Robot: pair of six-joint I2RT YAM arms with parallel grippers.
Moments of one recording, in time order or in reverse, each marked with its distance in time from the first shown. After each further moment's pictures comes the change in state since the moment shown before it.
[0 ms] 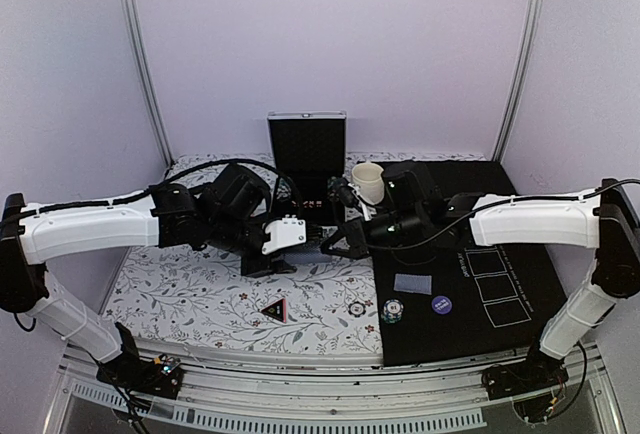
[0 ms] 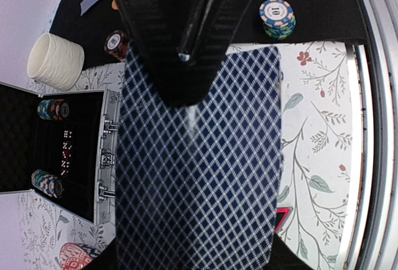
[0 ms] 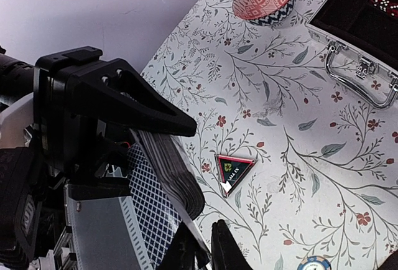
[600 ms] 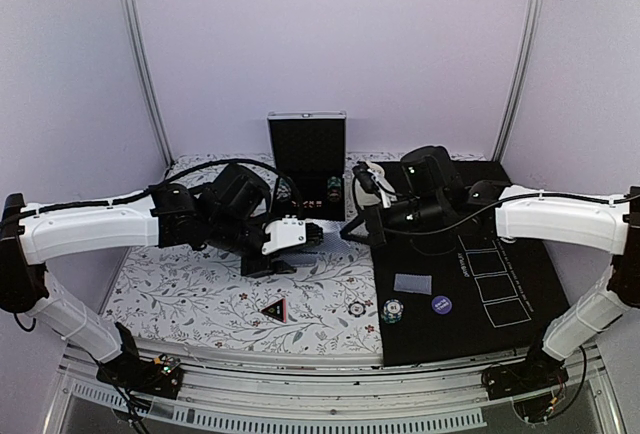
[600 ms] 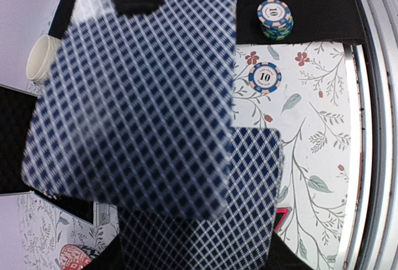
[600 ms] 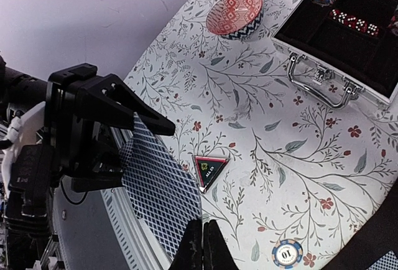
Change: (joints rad) left arm 0.000 0.000 0.000 0.000 0.005 0.000; right arm -0.026 -0.101 0.013 -0.144 0.079 -0.046
